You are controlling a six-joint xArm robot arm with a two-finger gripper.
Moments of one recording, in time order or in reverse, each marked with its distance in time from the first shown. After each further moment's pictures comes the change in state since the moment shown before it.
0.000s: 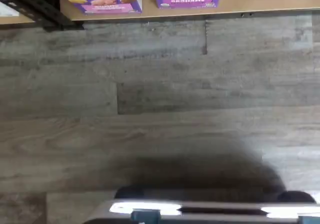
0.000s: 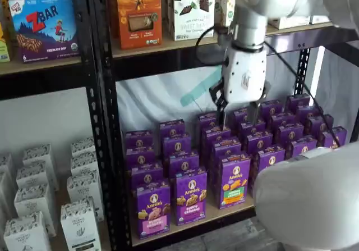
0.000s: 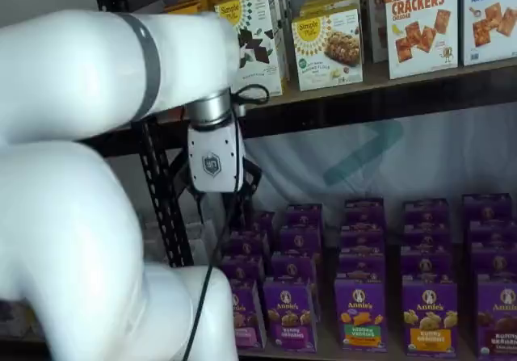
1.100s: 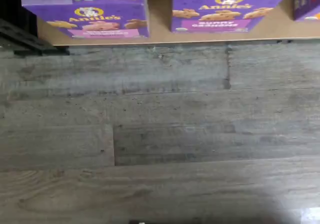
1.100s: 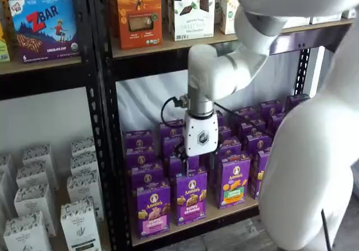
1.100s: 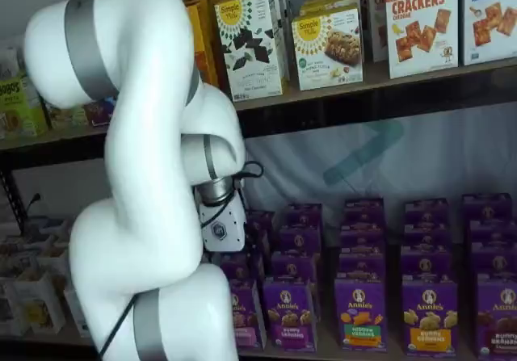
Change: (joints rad) arm 0.195 0.739 -0.026 -0.082 -0.704 0.216
